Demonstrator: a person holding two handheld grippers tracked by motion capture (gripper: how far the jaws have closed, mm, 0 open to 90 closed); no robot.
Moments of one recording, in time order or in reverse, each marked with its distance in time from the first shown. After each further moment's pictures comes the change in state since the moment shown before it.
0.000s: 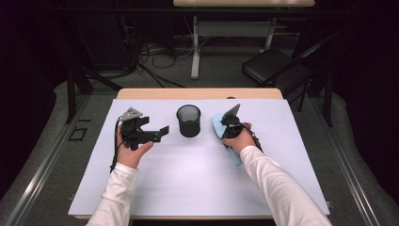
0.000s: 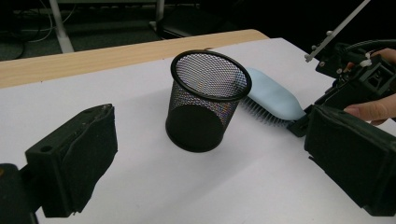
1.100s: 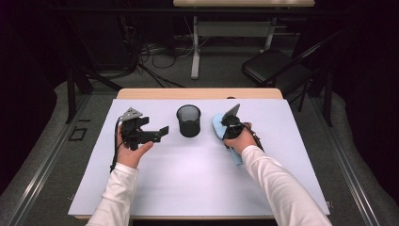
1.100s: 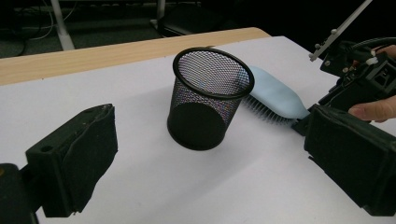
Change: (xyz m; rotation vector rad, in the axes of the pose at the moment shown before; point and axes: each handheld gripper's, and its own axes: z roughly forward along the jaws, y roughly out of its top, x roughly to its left) left arm 0.001 -0.001 0.001 0.007 0.002 -0.003; right arm 0.000 -0.001 -0.003 0.037 -0.004 -0.015
